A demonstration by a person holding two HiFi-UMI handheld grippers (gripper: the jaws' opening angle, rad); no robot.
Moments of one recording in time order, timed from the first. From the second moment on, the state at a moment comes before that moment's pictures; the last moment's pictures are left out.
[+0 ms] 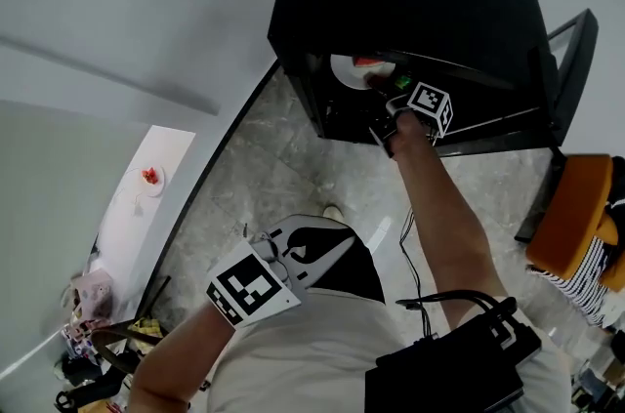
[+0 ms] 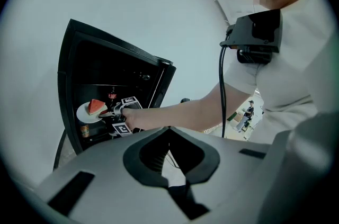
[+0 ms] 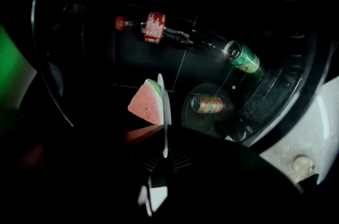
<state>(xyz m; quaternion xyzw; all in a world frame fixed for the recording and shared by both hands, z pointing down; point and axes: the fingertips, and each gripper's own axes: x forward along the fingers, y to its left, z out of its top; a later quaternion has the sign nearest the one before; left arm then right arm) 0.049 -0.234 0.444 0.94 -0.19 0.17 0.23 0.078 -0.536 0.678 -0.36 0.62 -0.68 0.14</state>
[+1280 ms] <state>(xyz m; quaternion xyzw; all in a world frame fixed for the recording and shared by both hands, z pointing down) 0.040 -0.226 0.449 0.93 -0.17 0.13 0.29 0.072 -0.571 0.699 -0.39 0.65 -0.65 0.07</state>
